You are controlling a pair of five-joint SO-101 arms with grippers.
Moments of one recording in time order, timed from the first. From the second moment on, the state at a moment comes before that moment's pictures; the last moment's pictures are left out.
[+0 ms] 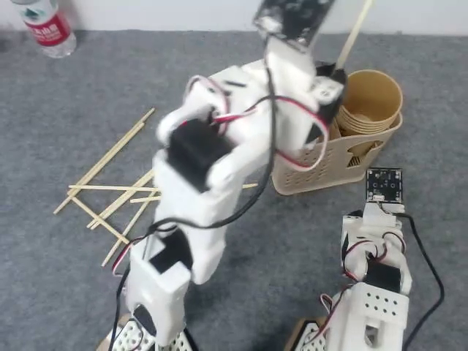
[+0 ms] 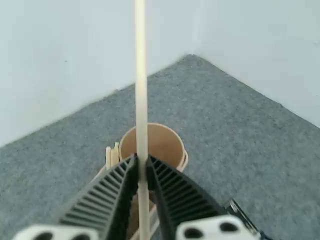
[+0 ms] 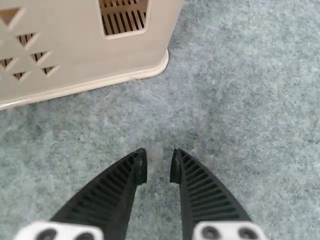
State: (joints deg) left arm 38.7 22.4 -83.1 94.9 14.3; right arm 12.7 -75.4 88.2 43.2 12.4
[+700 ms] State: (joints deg) left arm 36.1 41.6 -90.2 90.3 13.6; right arm 12.7 -75.4 88.2 43.2 12.4
